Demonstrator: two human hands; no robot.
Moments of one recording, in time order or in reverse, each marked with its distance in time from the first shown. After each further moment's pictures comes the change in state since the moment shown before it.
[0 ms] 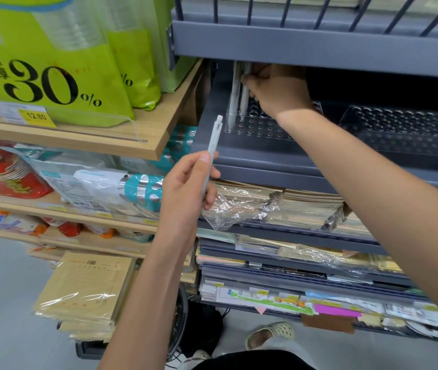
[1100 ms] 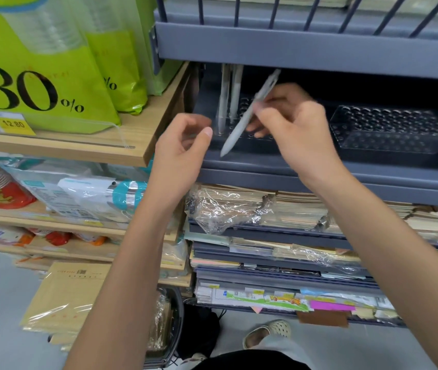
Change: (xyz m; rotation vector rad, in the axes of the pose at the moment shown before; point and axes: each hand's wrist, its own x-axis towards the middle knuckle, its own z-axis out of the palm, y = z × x) left_hand 0.064 0.017 0.005 0.463 -0.084 0.297; right_hand -0.088 0.010 -0.028 0.603 -0.009 -0.077
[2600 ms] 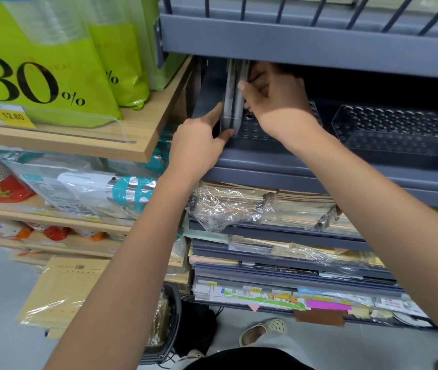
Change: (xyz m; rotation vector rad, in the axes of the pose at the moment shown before) left_hand 0.045 -0.029 0.028 0.717 -0.155 0.066; right_hand 0.056 0.005 0.017 -0.670 -0.016 0.005
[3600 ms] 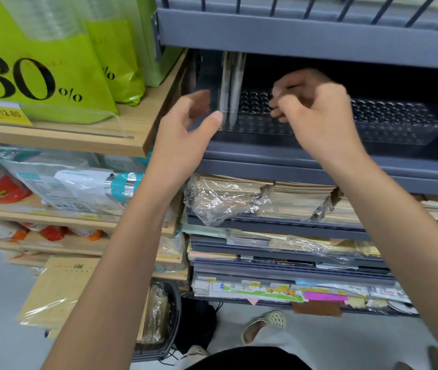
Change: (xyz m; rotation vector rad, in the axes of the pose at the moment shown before) left_hand -0.044 0.021 -0.043 -0.782 0.078 -0.135; right_hand -0.060 0.011 -0.040 0.342 0.117 0.038
